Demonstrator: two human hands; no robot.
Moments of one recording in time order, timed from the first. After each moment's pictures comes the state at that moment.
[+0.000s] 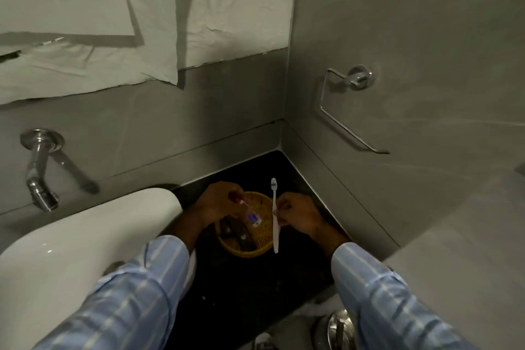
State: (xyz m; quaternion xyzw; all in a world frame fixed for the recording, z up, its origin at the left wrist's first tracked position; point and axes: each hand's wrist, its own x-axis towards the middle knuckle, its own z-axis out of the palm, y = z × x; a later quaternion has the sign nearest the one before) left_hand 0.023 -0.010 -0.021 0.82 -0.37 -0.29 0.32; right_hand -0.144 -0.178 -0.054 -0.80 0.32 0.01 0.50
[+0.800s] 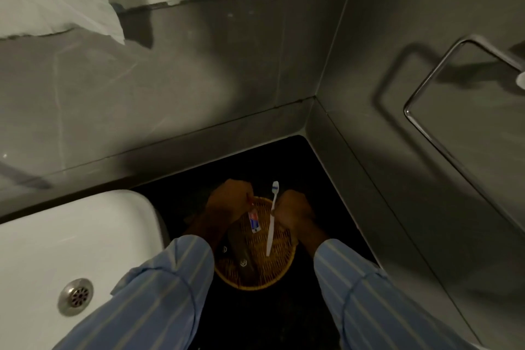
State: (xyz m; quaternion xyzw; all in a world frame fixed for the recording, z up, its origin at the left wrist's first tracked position) left_hand 0.118 -0.112 -0.159 0.87 -0.36 -0.32 0.08; right_hand 0.002 -0.233 -0.169 -0.82 0.42 0.19 0.33
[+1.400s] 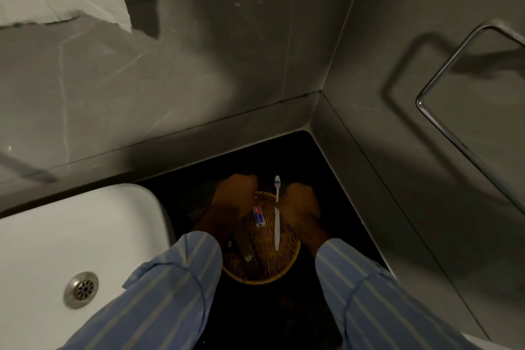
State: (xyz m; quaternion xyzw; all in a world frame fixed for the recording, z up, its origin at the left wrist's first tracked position) left_hand 0.111 -0.110 -0.162 0.88 -0.37 -0.27 0.07; right_hand 0.001 -0.221 -0.162 -0.83 0.45 0.17 0.28
